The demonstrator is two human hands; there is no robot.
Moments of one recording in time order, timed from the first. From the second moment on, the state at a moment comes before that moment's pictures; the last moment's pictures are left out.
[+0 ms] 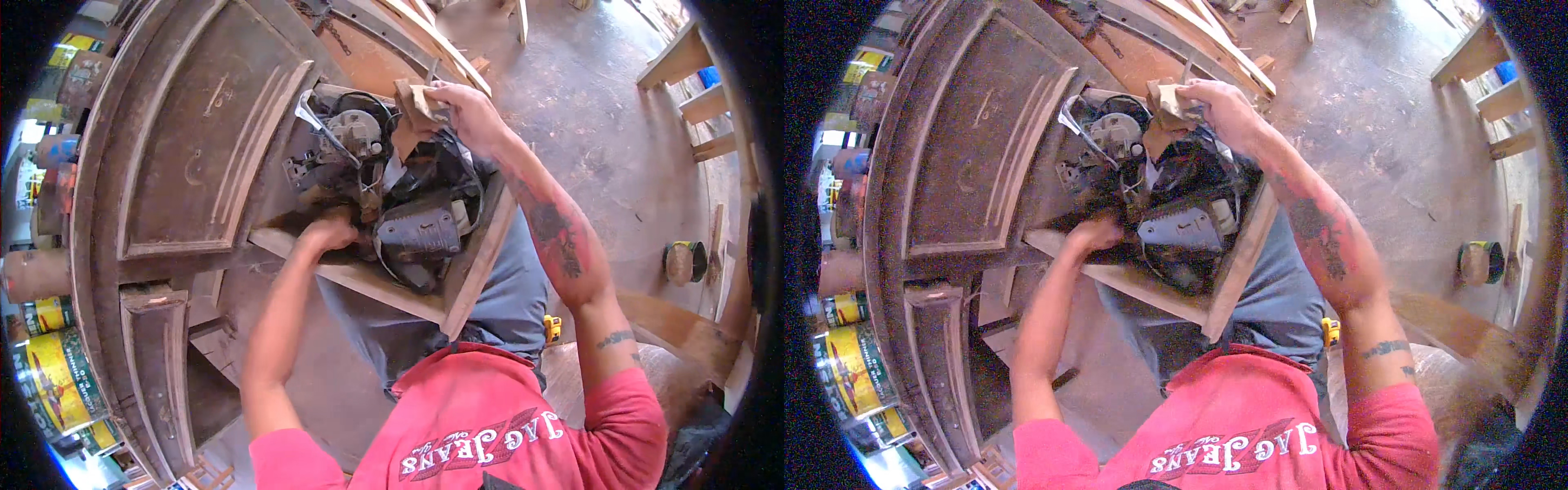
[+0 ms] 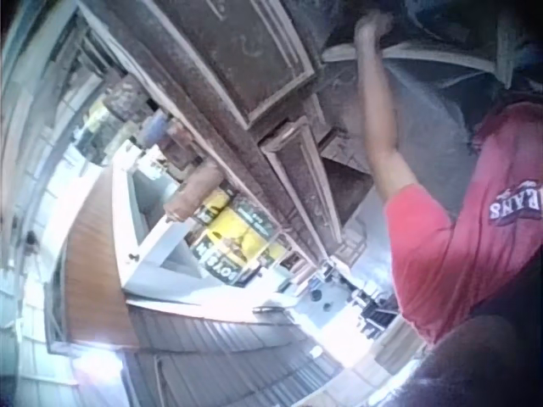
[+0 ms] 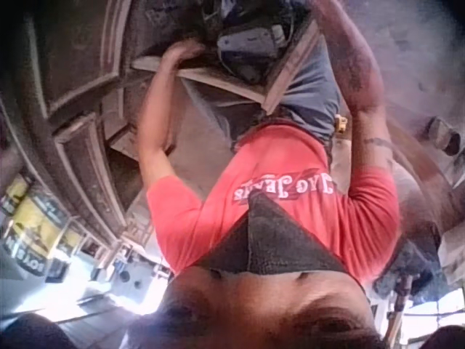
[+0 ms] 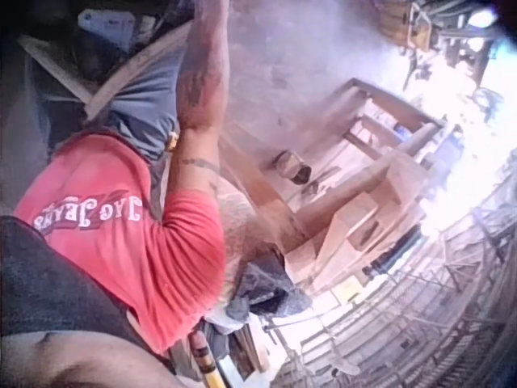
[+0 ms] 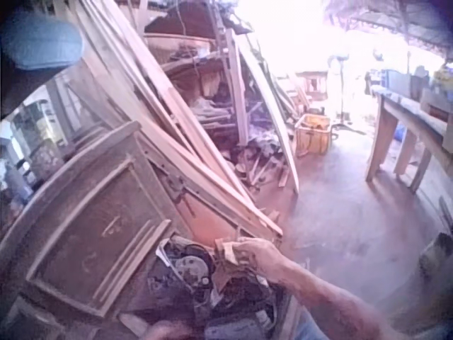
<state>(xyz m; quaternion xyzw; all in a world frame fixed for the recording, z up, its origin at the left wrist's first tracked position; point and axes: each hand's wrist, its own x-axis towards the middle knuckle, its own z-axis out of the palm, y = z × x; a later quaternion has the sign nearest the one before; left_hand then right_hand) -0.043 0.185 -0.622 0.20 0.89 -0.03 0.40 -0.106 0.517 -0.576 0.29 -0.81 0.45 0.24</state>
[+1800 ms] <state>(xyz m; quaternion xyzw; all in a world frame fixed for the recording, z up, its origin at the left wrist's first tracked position) -0.067 0.170 -0.614 0.27 0.89 -0.18 0.31 -0.107 0.496 -0.569 0.13 -0.48 0.84 -0.21</state>
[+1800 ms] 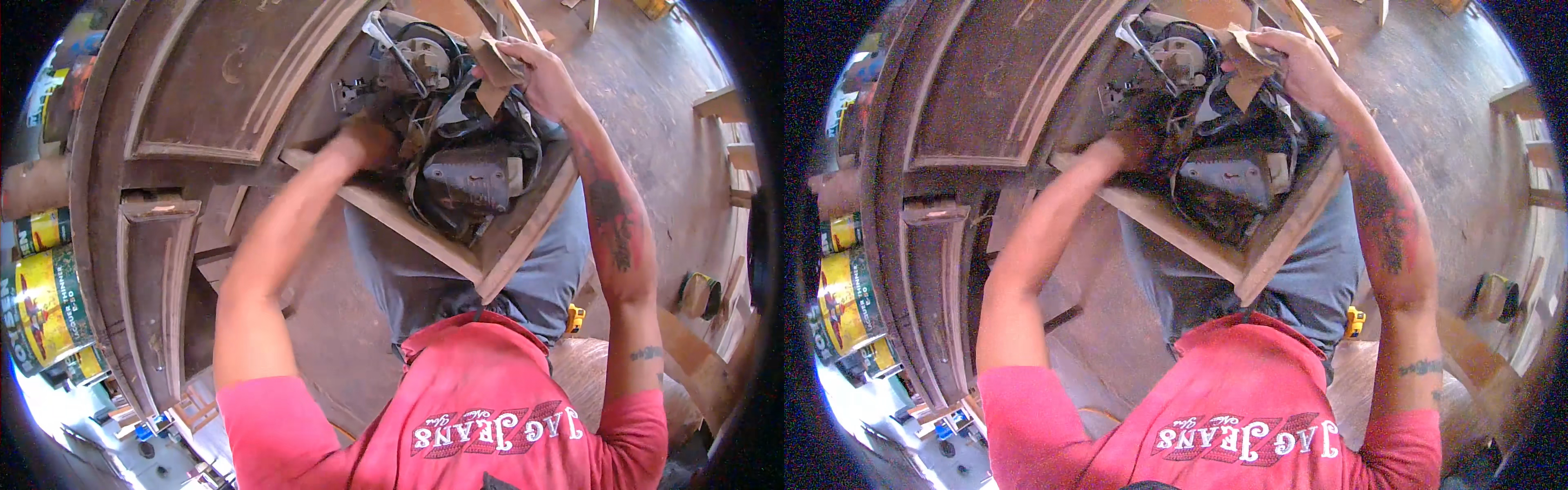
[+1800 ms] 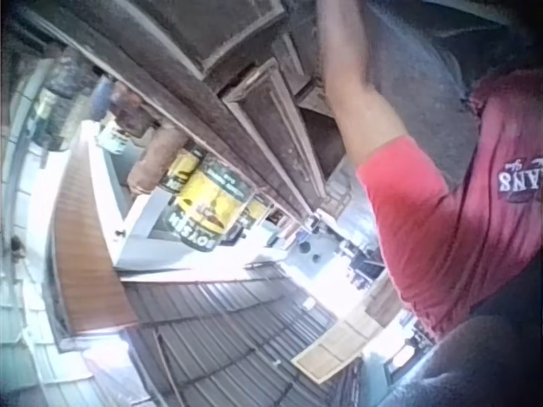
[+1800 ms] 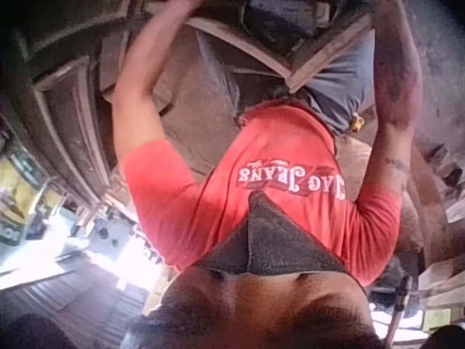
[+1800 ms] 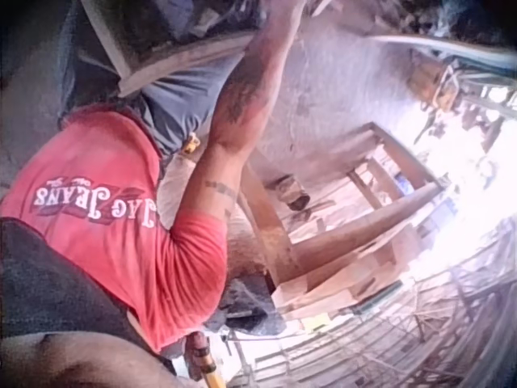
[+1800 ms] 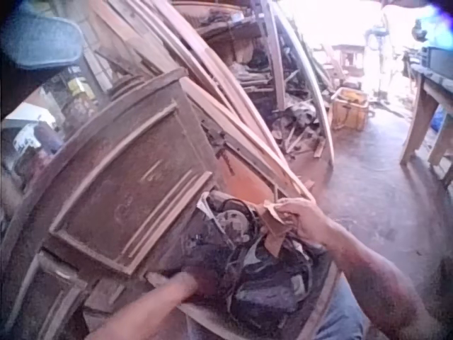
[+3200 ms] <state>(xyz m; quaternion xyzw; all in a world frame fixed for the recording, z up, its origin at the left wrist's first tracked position) 0.039 0.241 -0.542 0.17 0.94 0.20 0.20 -0.065 0.361 -0.481 0.46 -0.88 0.14 0.05</state>
